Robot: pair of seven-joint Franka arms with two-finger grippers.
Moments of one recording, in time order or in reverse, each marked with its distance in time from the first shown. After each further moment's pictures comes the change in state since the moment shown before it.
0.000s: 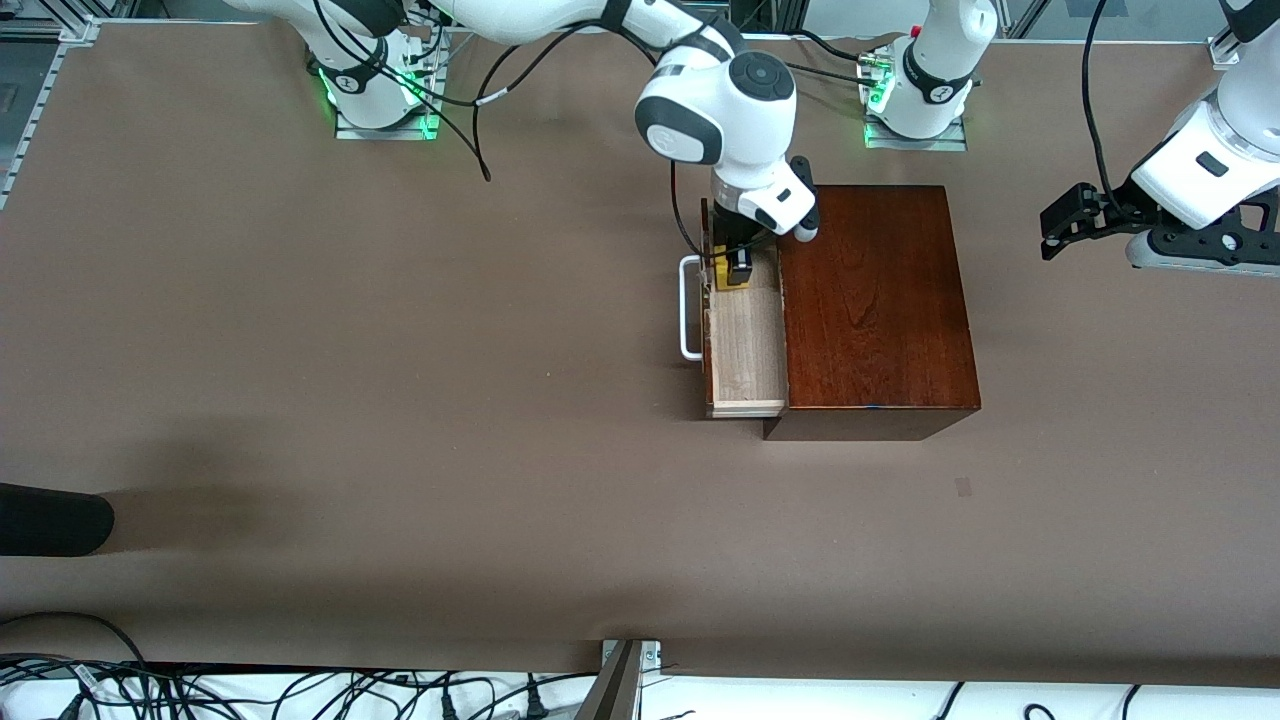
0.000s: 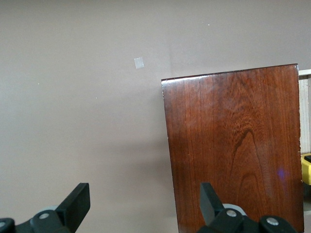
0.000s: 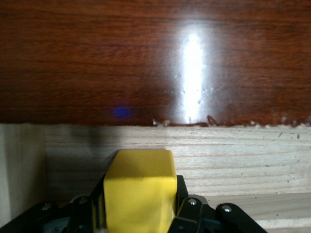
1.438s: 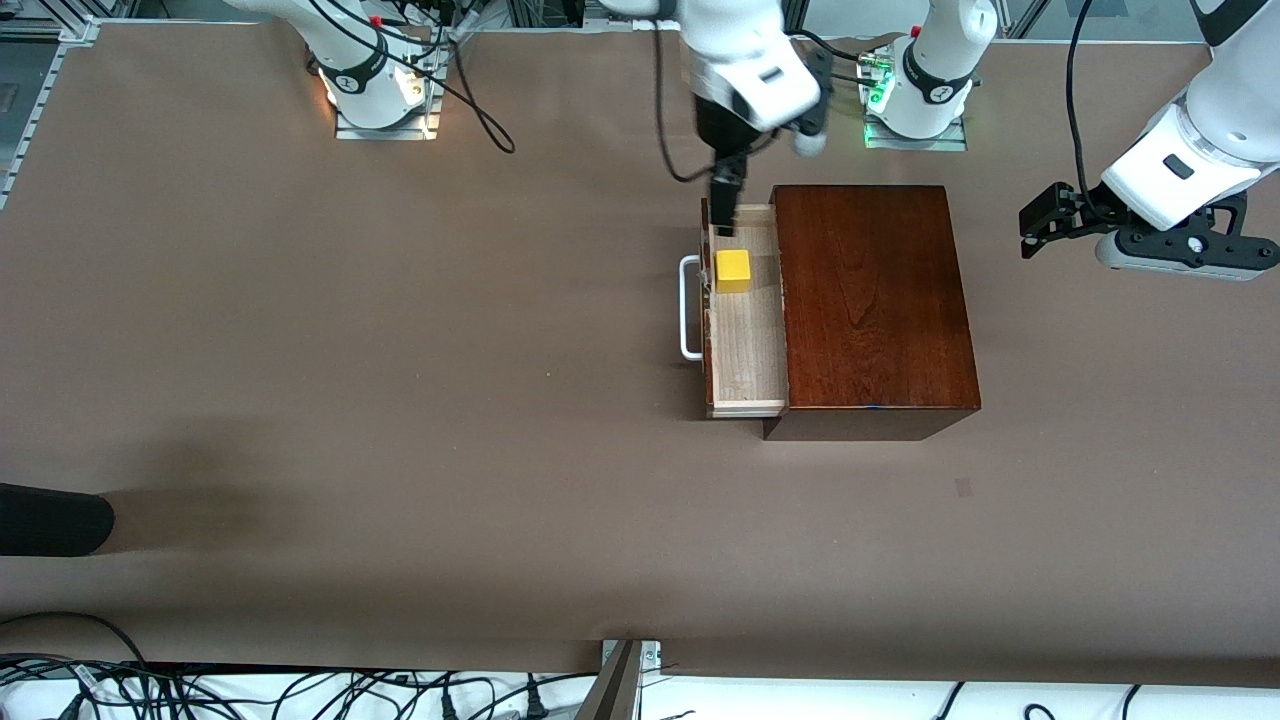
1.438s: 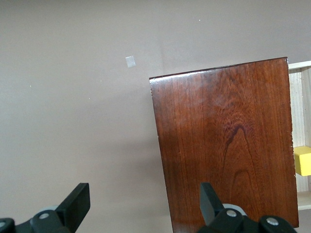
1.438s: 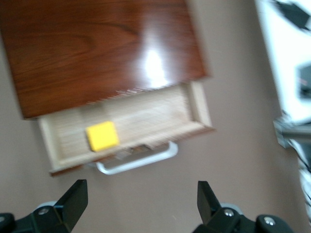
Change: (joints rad) left arm -0.001 0.009 -0.033 0.006 0.000 -0.009 0.000; right arm -0.082 -0.233 0.009 0.263 0.054 -0.322 0.145
